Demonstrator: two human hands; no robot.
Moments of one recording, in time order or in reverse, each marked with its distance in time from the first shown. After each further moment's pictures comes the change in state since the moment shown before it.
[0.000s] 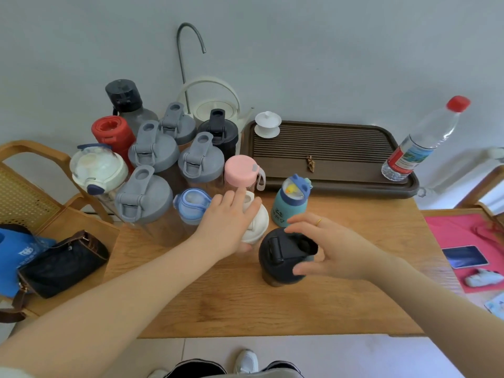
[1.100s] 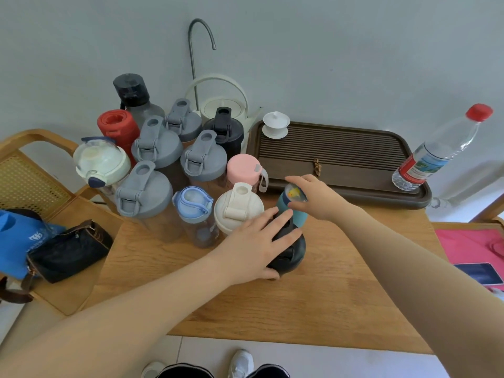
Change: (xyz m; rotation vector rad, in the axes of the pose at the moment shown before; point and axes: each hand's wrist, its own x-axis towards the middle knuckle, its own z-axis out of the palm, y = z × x) left_hand -0.003 0.040 -0.002 -0.234 0.001 0.277; right_hand 0.104 0.058 -0.013 0.059 0.122 0.236
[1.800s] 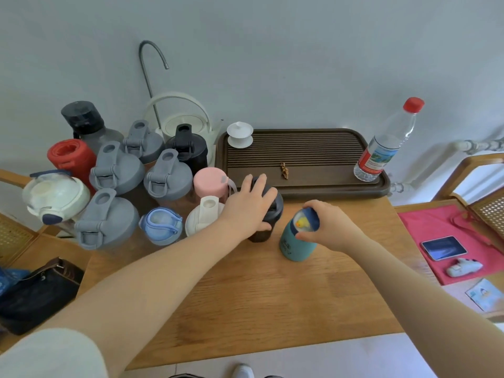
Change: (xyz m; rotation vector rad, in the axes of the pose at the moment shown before) left_hand 0.088 -0.015 -0.019 0.054 0.000 -0.204; right_hand -0.080 0.039 -0.001 0.130 0.108 0.239
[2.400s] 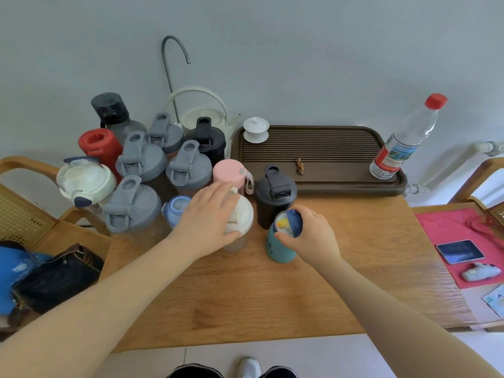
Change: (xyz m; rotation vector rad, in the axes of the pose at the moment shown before) left_hand -0.094 -0.054 -0.004 -0.099 0.084 -0.091; right_hand -0.015 -0.045 0.065 0.127 0.256 0.010
